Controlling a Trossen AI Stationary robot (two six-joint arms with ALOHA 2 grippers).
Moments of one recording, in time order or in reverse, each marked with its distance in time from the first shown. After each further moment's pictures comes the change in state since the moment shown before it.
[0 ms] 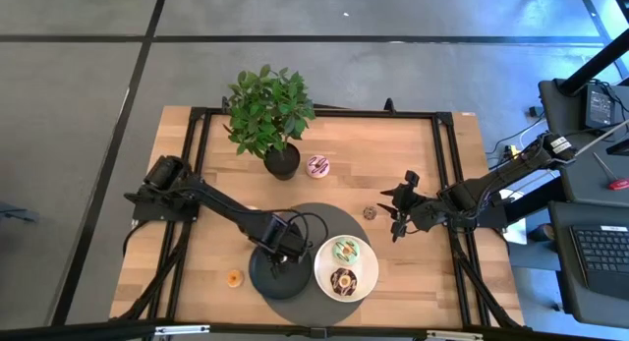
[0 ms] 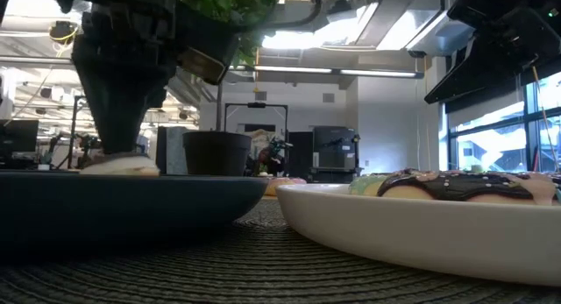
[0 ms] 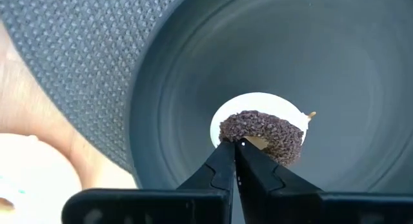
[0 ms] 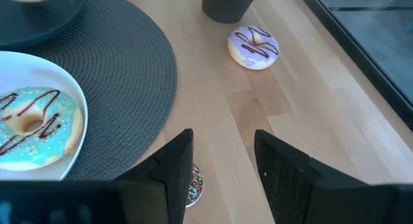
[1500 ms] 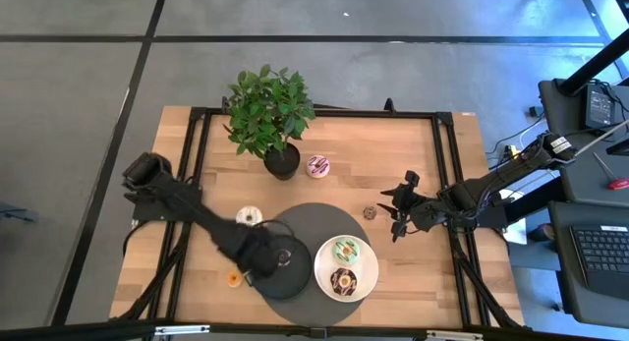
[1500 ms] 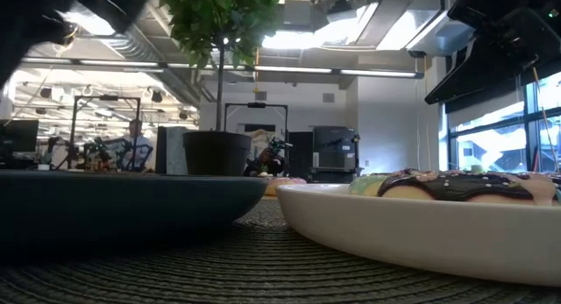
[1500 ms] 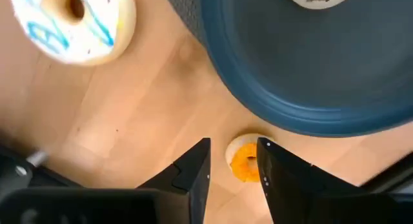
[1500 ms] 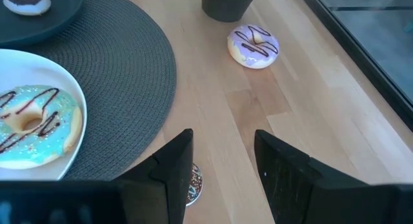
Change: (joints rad) left arm -0.193 -0.146 0.000 -0.298 0.005 -0.382; right arm 0.000 0.000 0.000 -0.005 0.000 0.000
